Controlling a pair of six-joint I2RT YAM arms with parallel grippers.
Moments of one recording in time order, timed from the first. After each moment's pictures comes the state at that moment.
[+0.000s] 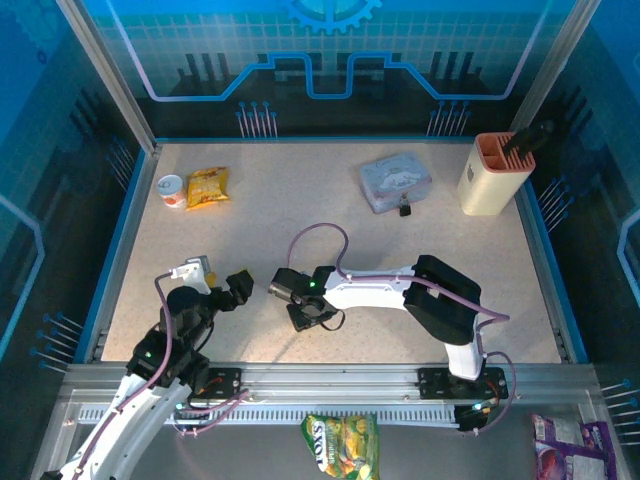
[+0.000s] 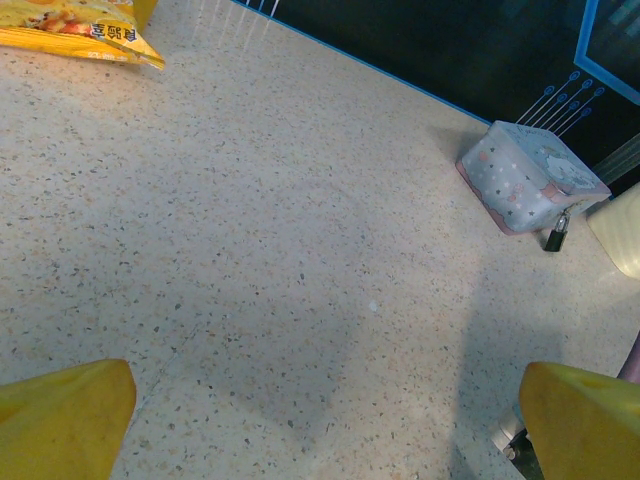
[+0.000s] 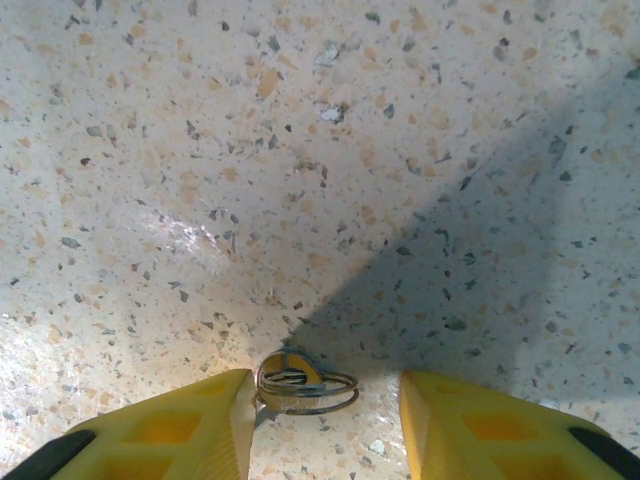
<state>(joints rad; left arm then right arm) -0.40 0.16 0.25 -0.45 -0.16 -0.59 1.15 1.94 1.28 -0.70 0.06 0.72</state>
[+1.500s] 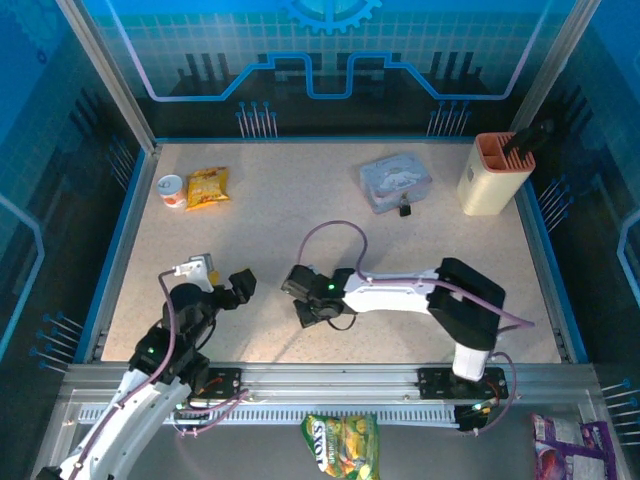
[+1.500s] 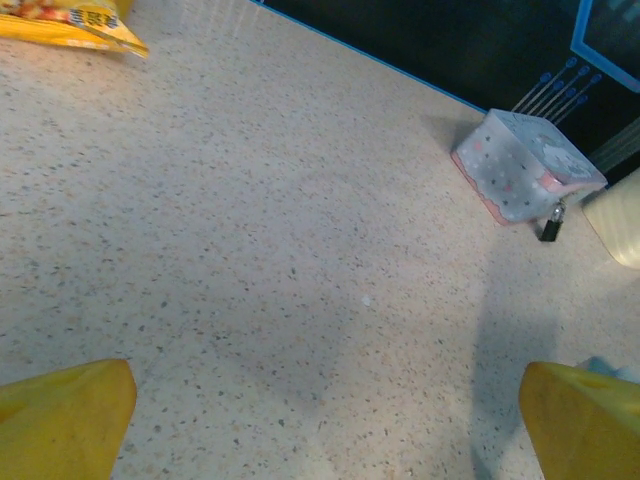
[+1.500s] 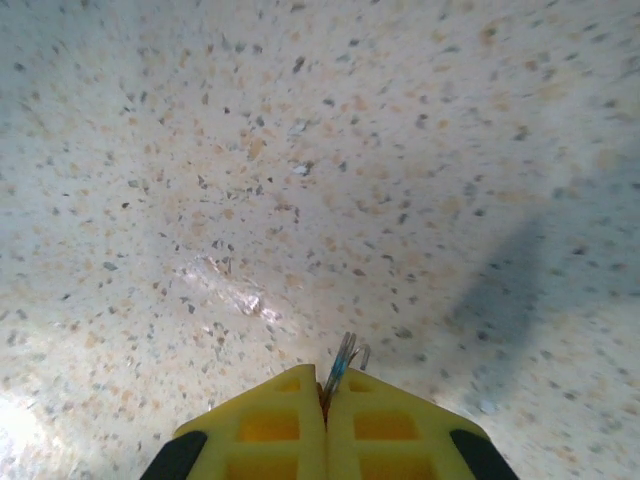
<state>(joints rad) -0.40 0.23 0.25 -0.39 -0.12 -0.58 1.12 1.76 1.08 -0.49 0.11 0.73</state>
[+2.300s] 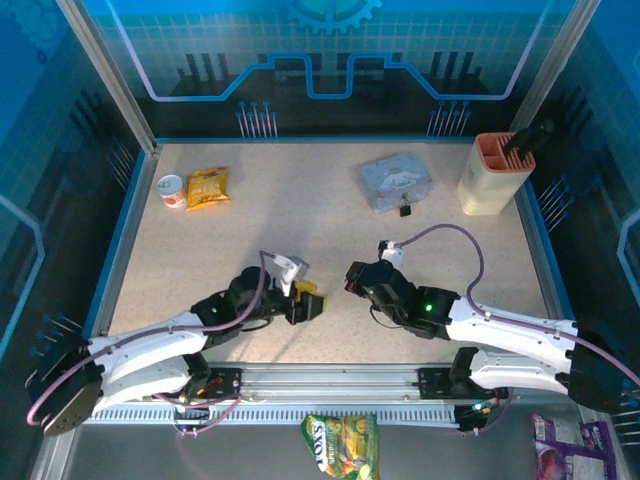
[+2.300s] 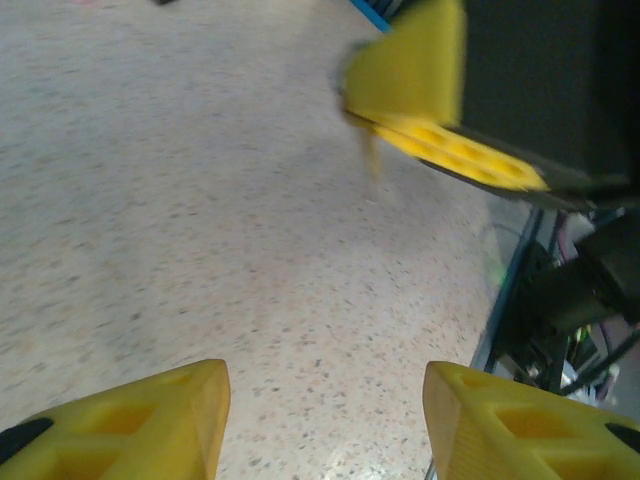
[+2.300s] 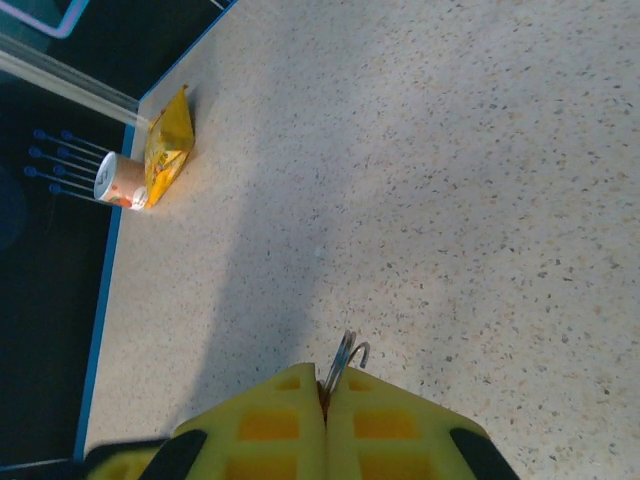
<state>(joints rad) -0.87 1.01 0.36 0.25 0.22 -0.45 1.05 1.06 0.64 -0.19 0.47 1.22</state>
